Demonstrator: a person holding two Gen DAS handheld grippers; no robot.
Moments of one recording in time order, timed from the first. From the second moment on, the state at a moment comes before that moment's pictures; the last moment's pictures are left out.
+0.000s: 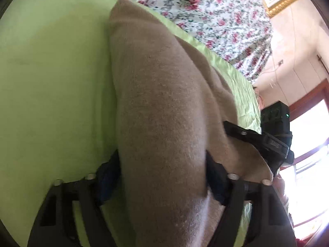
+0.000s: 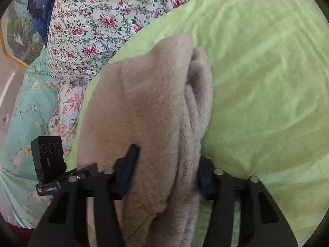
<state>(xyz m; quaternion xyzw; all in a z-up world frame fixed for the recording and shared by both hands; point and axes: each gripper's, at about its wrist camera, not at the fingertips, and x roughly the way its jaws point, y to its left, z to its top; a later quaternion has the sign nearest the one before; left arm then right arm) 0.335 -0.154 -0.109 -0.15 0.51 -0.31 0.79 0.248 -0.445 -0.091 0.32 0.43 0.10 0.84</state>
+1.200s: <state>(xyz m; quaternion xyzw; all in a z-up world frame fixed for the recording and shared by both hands) 0.174 0.066 -0.086 -0.15 0.45 -0.21 0.85 0.211 -0.252 -0.071 0.24 0.42 0.18 0.86</state>
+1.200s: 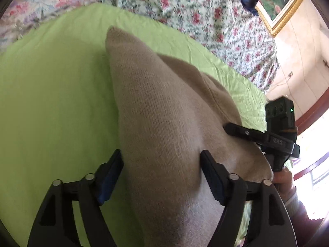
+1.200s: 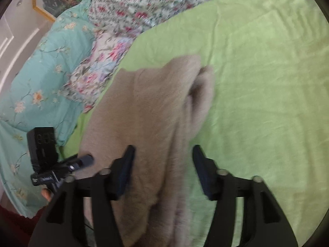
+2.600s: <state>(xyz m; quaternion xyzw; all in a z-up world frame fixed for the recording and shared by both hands) 0.101 0.037 -0.051 -0.08 0.41 -0.24 0.88 0.174 -0.186 -0.054 0.31 0.39 0.20 0.84</state>
